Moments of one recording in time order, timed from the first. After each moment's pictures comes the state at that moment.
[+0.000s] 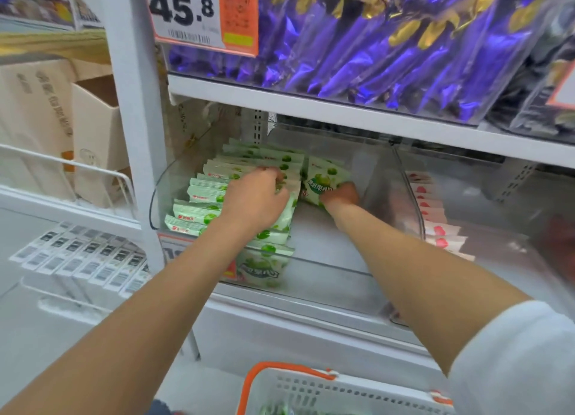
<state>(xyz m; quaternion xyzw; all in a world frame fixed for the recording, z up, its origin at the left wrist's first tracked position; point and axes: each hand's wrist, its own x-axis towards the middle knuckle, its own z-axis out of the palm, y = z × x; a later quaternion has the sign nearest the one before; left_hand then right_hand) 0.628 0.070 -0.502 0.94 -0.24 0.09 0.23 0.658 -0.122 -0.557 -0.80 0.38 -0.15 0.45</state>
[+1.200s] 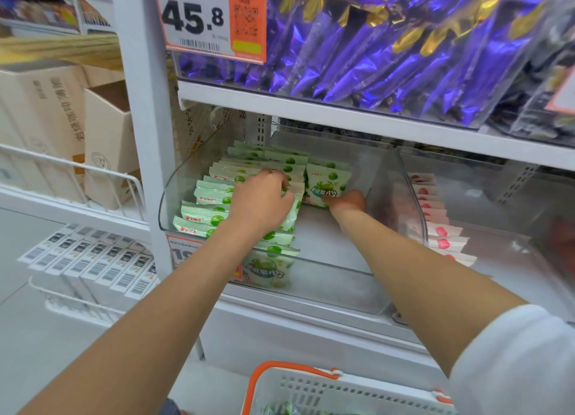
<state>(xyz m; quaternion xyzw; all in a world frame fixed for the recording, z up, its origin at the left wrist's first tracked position) 0.628 0.069 -0.503 0.94 -0.24 0.10 0.22 0.654 -0.130 -0.564 -0.78 0.40 -0.14 0.46</state>
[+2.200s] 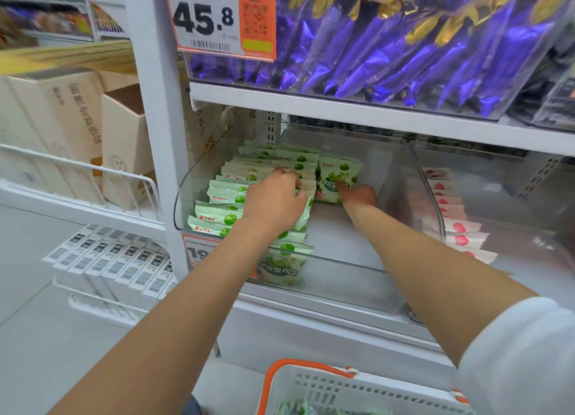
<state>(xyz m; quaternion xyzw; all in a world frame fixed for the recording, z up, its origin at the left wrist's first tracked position) 0.627 0.068 -0.504 0.94 -0.25 0.11 0.21 0.658 -0.129 -0.563 -0.79 0.37 -0.16 0.47</state>
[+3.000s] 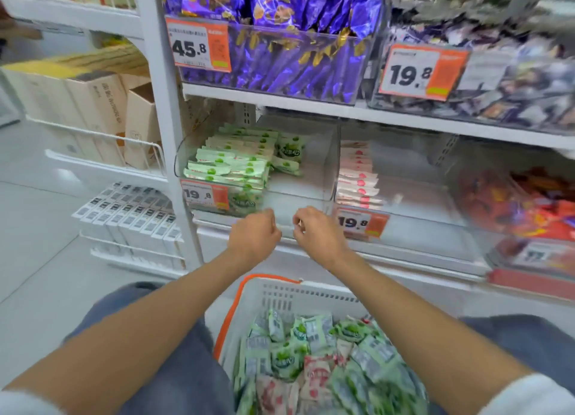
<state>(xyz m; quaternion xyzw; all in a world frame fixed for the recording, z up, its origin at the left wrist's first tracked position) 0.443 0.087 -0.538 0.96 -0.21 0.00 0.19 0.391 -0.059 -0.540 -0.98 0.02 -0.14 0.13</state>
